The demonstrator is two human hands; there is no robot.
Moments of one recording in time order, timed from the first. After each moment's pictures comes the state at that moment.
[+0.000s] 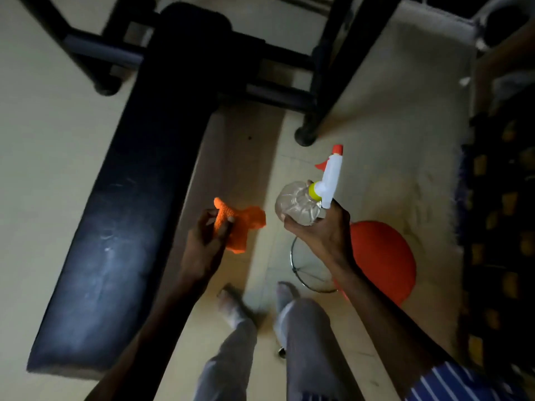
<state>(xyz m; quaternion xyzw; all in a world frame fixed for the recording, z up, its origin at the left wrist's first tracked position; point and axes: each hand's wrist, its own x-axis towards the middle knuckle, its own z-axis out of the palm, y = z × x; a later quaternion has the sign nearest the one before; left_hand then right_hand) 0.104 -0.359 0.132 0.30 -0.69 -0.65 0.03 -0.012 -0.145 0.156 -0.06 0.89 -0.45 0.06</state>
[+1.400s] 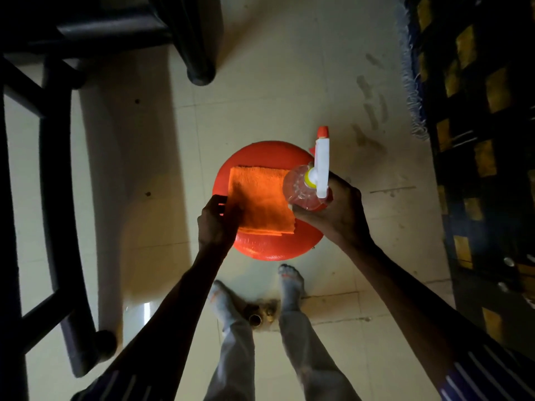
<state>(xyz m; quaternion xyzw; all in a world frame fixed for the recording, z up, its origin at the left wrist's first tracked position) 0.030 0.004 -0.033 0.31 -0.79 -0.50 -0.16 -0.002 0.253 -0.011 -0.01 0.90 -0.43 0.05</state>
